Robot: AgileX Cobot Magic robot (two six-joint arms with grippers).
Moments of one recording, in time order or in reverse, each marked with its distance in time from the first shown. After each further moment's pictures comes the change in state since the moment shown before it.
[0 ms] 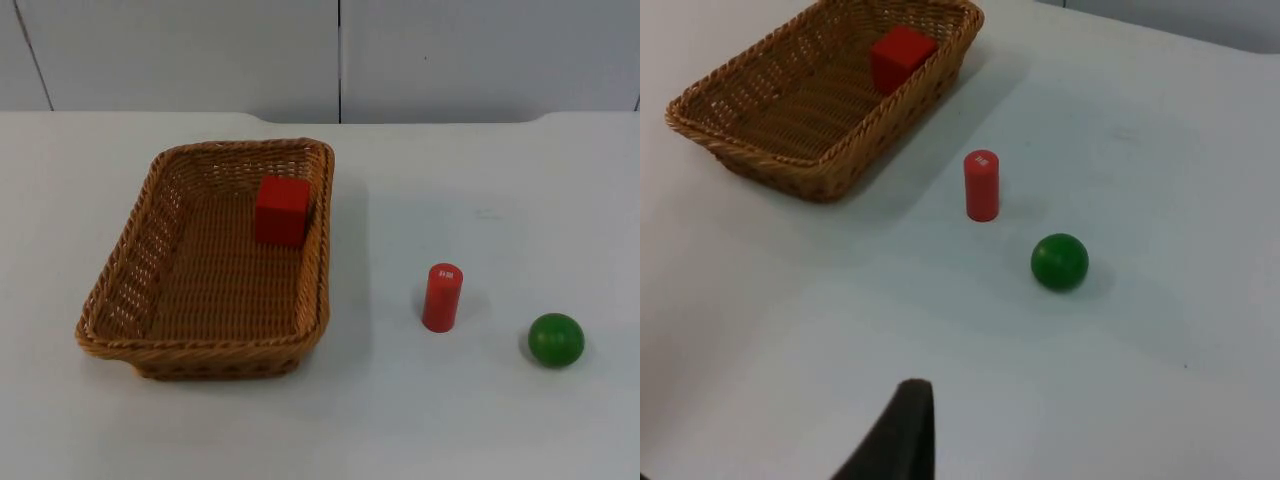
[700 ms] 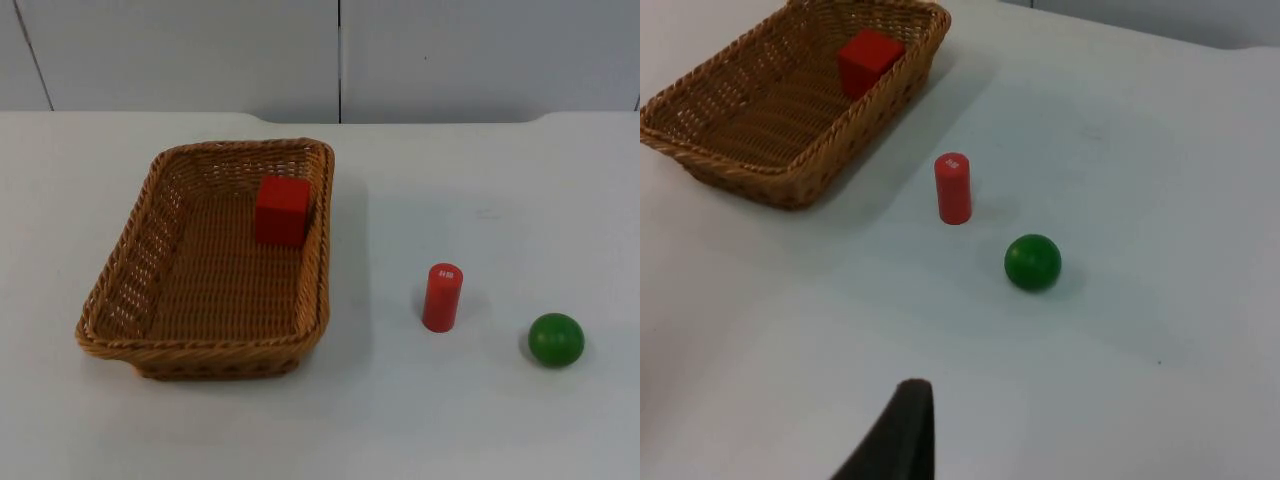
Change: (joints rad) right arm 0.000 0.000 0.000 -0.040 -0.004 0.034; left arm 0.000 0.000 0.000 0.000 0.000 0.000
